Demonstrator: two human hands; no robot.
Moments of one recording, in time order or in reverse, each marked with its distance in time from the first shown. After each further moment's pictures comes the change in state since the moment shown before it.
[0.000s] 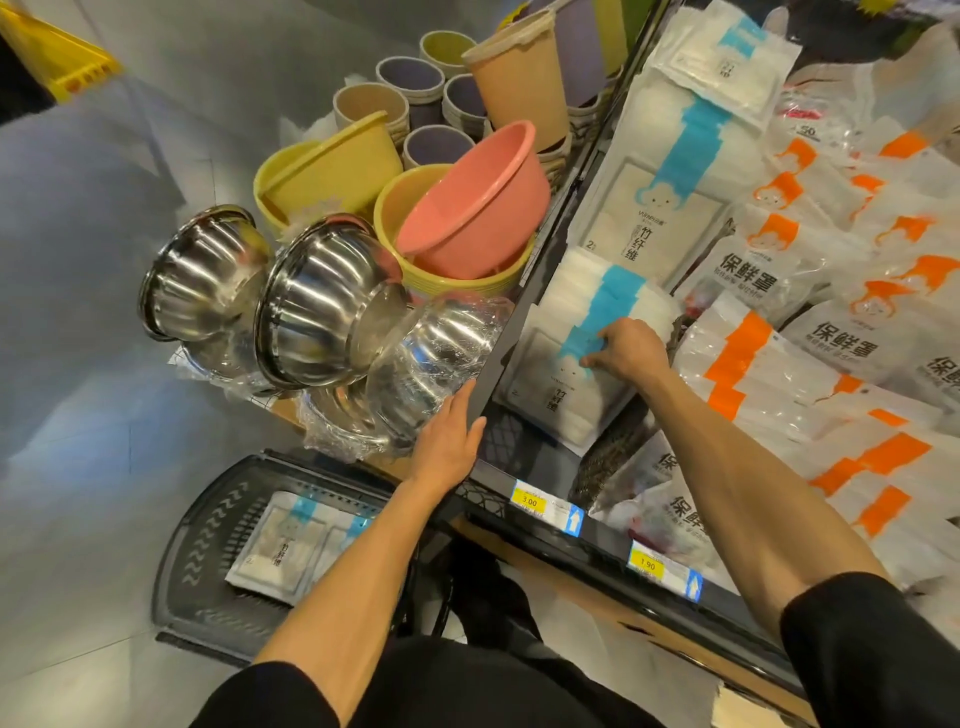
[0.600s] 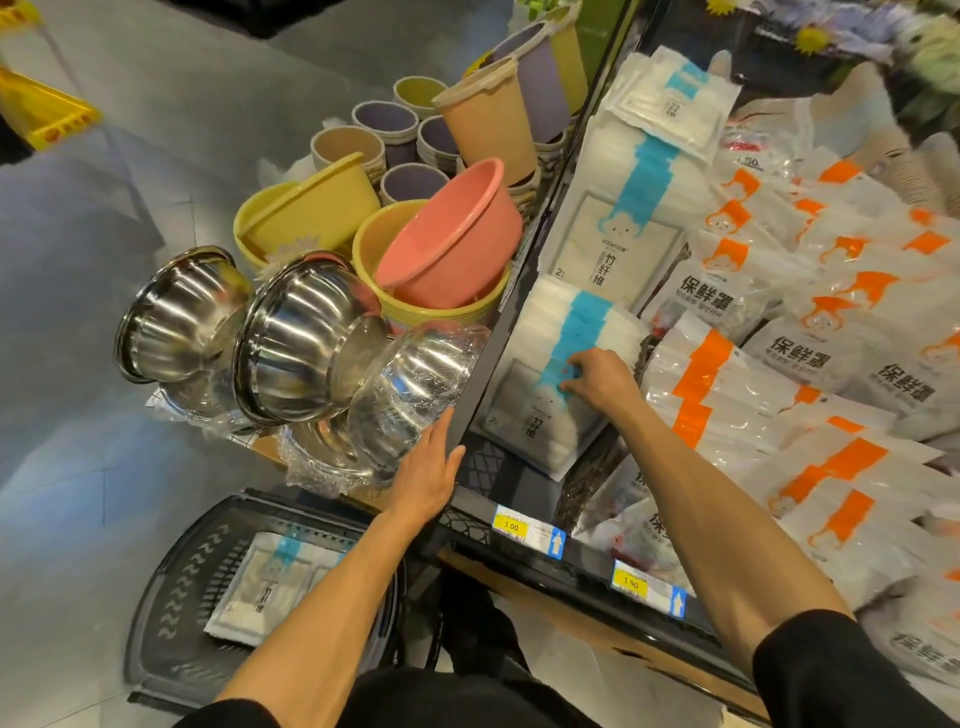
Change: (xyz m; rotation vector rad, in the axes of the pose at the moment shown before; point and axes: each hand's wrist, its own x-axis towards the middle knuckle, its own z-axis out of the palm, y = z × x) left_hand -0.002 -0.005 0.000 -0.038 -0.028 0.032; right_hand -0.013 0.004 0.006 0.052 0.037 -0.054
